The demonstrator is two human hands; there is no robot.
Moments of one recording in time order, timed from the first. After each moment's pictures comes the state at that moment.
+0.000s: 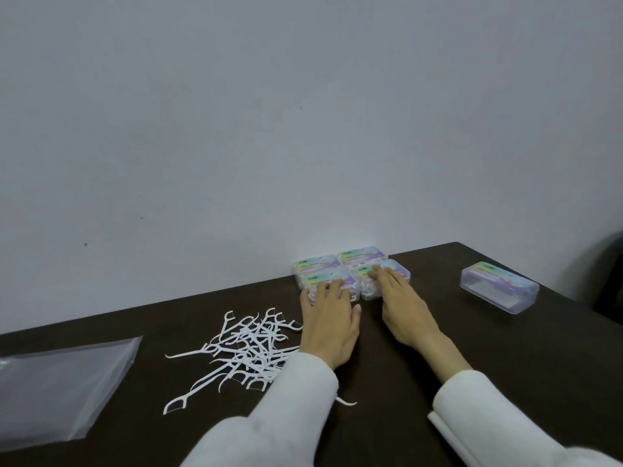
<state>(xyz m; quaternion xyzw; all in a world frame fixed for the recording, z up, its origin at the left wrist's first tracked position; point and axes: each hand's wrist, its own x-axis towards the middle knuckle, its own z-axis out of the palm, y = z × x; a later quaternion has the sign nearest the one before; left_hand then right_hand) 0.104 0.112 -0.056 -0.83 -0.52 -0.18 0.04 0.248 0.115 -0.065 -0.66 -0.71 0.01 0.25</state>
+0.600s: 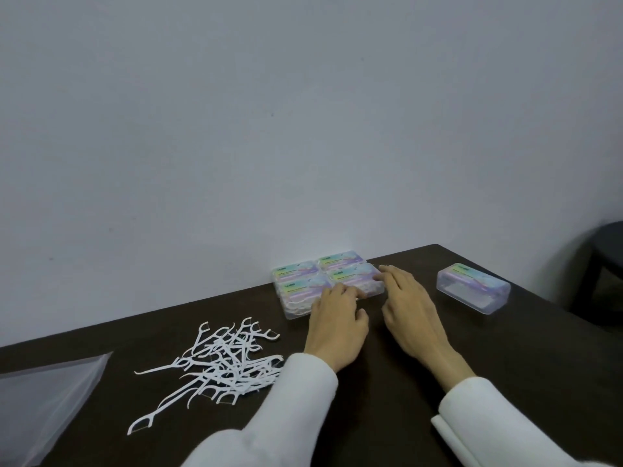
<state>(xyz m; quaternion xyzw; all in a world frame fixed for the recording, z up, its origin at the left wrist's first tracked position) 0.141 0.099 -0.036 -0.83 -0.48 -0.26 -0.13 0.282 0.095 -0.066 -0.65 -0.68 -0.09 0.31</state>
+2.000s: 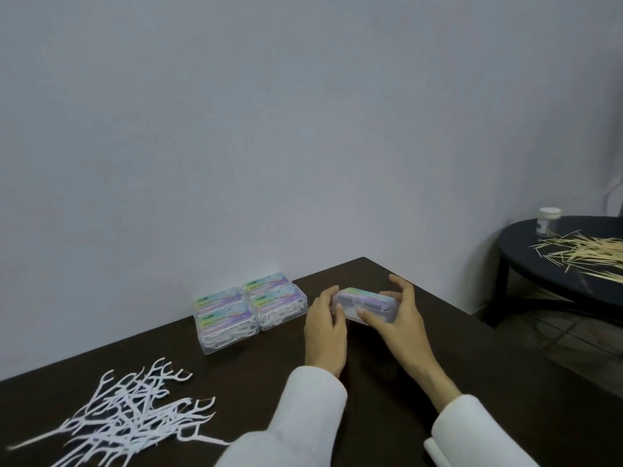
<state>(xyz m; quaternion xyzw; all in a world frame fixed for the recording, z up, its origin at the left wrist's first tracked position) 0.256 0.105 -0.065 -0.71 -0.42 -0.47 -0.32 0.368 0.057 -0.067 -0.61 -0.46 0.19 0.62</state>
